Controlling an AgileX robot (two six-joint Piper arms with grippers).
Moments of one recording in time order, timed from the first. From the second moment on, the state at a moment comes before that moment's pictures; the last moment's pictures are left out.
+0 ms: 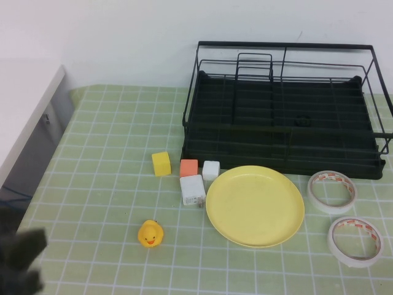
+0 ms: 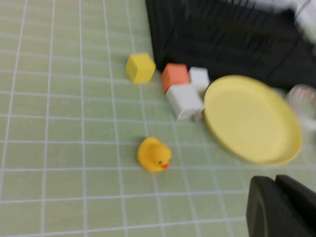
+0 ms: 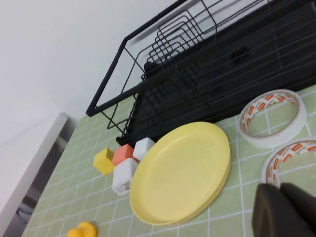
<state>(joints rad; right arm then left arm) -0.11 -0.01 0.03 0.88 0.48 -0.25 -0.17 0.53 -0.51 -0.50 0.60 0.16</state>
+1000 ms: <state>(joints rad) -0.11 -0.01 0.03 0.96 0.53 -0.43 -0.60 1.80 -1.29 -0.27 0.71 0.16</state>
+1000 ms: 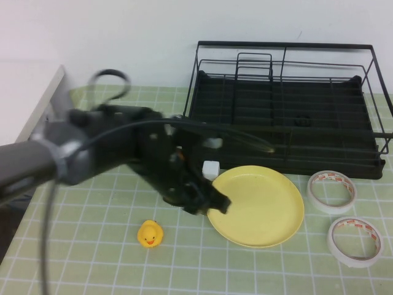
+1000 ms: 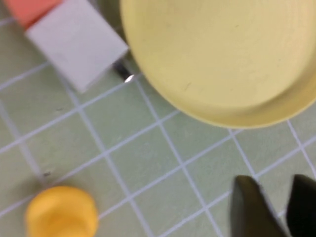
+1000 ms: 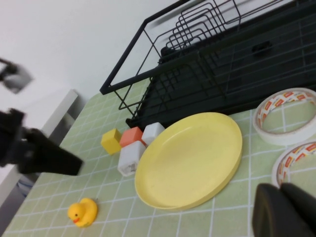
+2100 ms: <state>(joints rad) -0.11 -0.01 0.03 1.01 0.55 -0.51 -0.62 2.25 -1.61 -0.13 0.70 -0.33</state>
